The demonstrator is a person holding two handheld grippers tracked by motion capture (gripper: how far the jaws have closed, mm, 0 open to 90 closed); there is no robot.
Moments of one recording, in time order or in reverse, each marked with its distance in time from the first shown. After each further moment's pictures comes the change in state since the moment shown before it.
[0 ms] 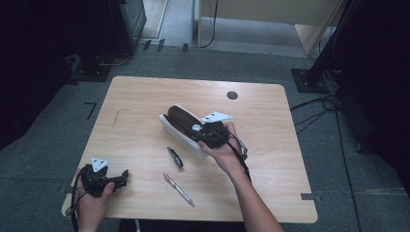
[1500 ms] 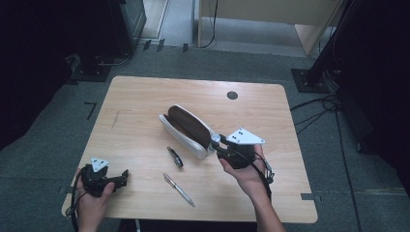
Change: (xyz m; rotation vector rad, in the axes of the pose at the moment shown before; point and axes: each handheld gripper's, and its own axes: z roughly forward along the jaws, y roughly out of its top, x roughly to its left) left arm 0.000 0.000 0.000 0.001 -0.001 -0.001; right arm 0.007 -0.032 -0.089 -0.151 -0.066 -0.003
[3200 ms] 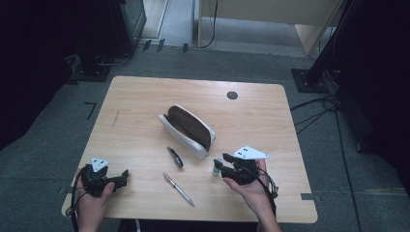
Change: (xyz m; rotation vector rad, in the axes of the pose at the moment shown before) left arm 0.000 0.000 0.000 0.000 0.000 0.000; right arm -0.005 -0.062 -0.005 0.105 0.066 0.105
